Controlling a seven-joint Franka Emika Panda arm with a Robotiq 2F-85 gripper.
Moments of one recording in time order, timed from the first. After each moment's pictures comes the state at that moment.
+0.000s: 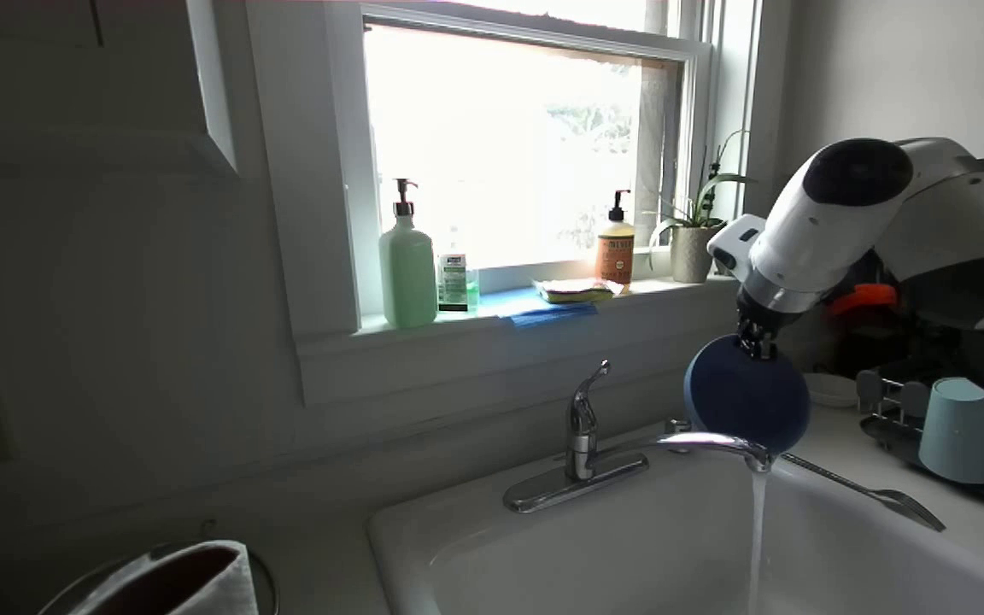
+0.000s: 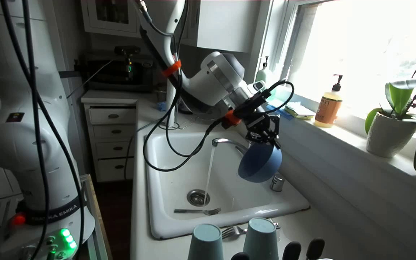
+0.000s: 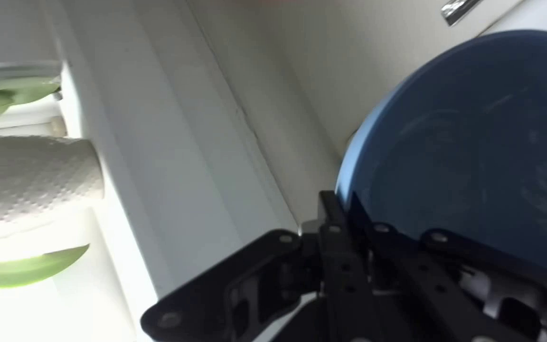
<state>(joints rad) -0.12 -0.02 -0.11 -2.31 -1.41 2.56 0.37</state>
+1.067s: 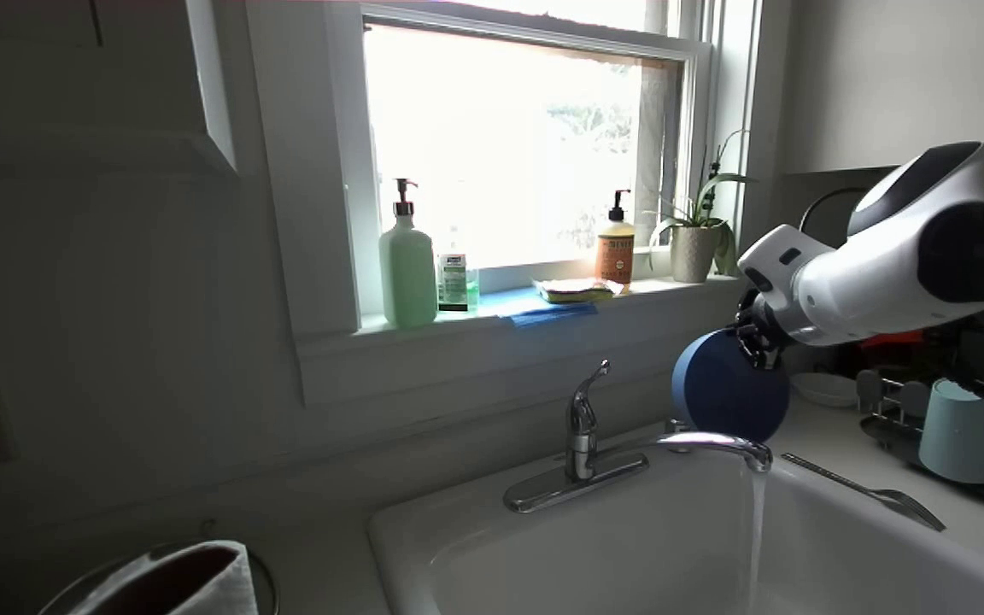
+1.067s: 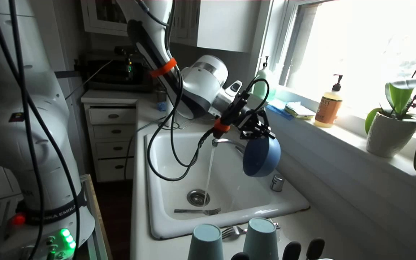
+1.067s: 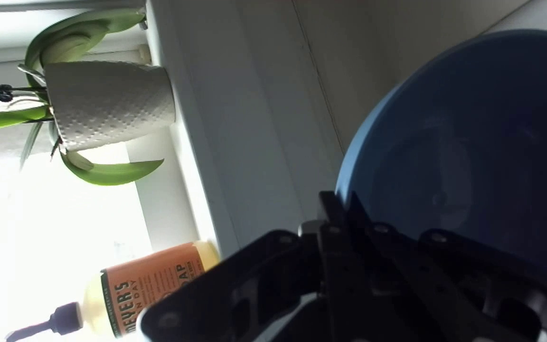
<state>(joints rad) -0.09 -0.09 -0.09 -2.43 -1.99 2.51 0.89</state>
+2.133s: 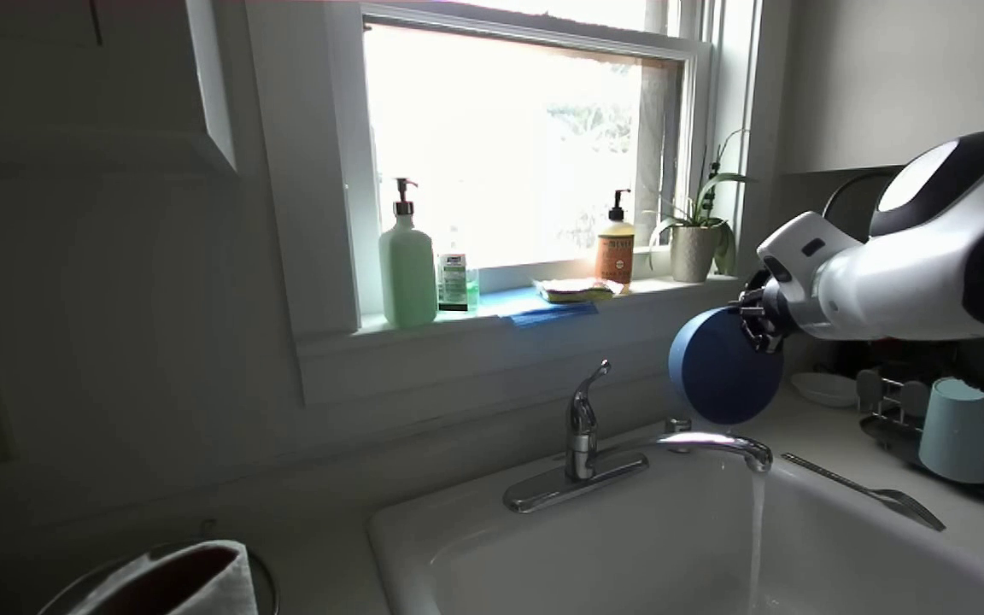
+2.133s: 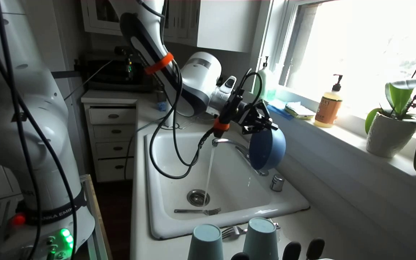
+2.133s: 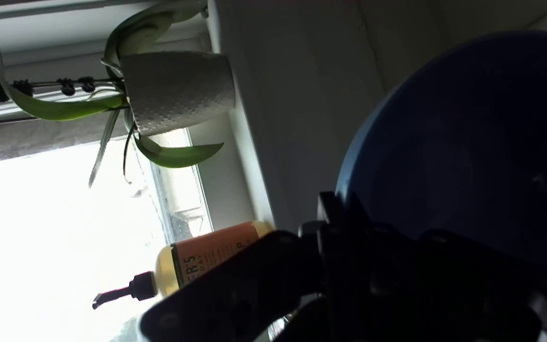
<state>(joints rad) -0.06 -0.14 -0.10 -2.47 -2.16 2.43 1.06</state>
